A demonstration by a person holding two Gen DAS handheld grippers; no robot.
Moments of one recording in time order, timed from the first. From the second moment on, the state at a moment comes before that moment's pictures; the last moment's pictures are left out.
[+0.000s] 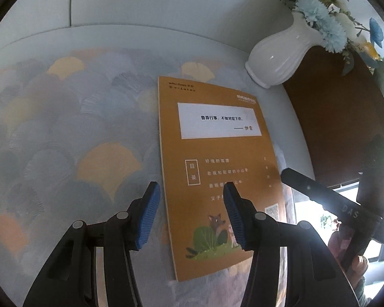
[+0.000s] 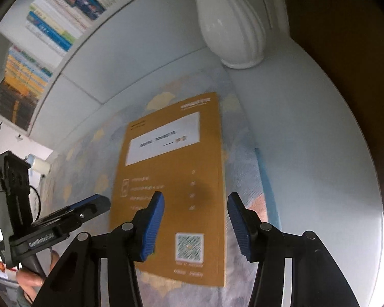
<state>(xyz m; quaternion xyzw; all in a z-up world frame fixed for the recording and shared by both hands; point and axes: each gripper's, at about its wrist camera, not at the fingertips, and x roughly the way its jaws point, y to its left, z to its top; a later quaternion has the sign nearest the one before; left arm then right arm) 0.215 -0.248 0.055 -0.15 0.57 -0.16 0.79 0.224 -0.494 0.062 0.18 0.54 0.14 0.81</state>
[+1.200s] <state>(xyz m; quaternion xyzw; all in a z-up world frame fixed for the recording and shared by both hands) 0.121 -0.262 0.046 -0.12 0.61 -0.20 0.76 0.143 -0.489 0.049 0.13 0.59 0.20 0.77</state>
